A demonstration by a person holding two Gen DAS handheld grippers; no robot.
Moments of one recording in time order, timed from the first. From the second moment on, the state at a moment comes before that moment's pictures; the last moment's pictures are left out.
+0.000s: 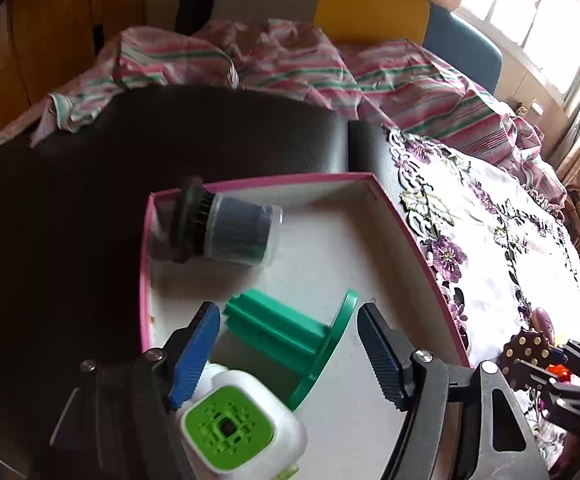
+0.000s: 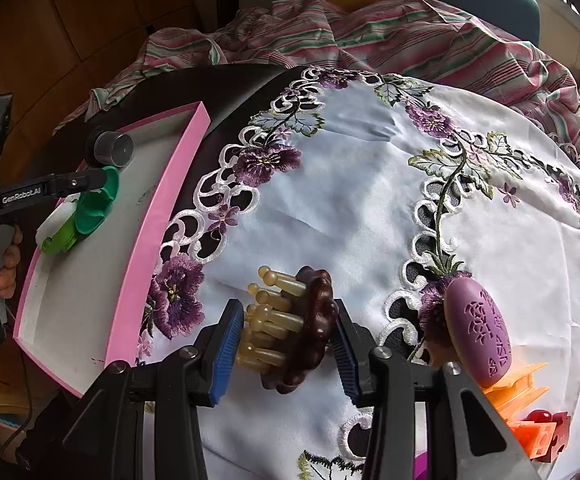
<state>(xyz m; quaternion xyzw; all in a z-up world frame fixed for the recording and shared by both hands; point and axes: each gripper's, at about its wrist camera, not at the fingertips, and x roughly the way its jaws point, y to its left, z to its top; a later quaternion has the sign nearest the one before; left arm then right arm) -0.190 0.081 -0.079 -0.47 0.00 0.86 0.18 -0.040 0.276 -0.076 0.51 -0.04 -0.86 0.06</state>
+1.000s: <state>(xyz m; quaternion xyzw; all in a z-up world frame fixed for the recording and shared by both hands) -0.047 0.037 -0.046 -0.41 -0.01 0.90 0.12 -0.040 0.273 -0.075 0.51 -0.03 -0.86 0.06</state>
